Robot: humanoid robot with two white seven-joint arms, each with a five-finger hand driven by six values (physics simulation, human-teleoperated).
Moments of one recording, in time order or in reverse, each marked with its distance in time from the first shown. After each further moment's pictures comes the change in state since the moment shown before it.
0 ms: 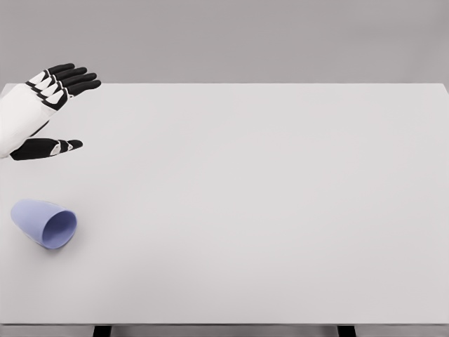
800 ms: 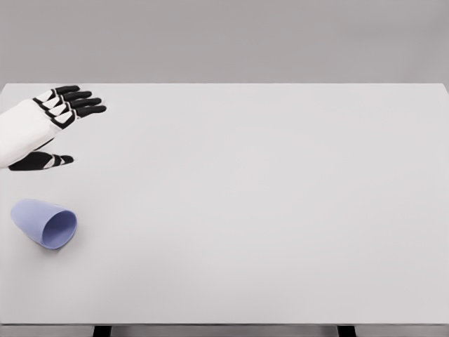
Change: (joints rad) left arm 0.012 0.120 -0.044 0.009 -0.051 0.000 -0.041; right arm 0.002 0.000 0.007 -0.001 0.002 0.041 0.000
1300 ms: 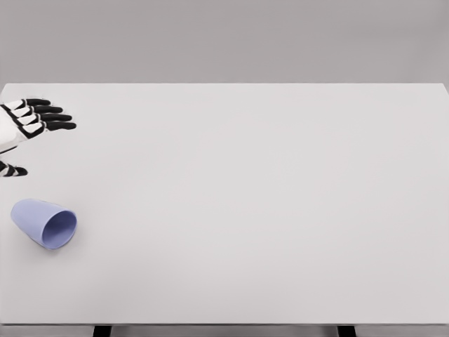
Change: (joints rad) left arm 0.009 0.384 -0.124 0.001 0.177 0.000 0.008; right arm 0.000 0.000 0.000 0.000 0.000 0.000 0.000
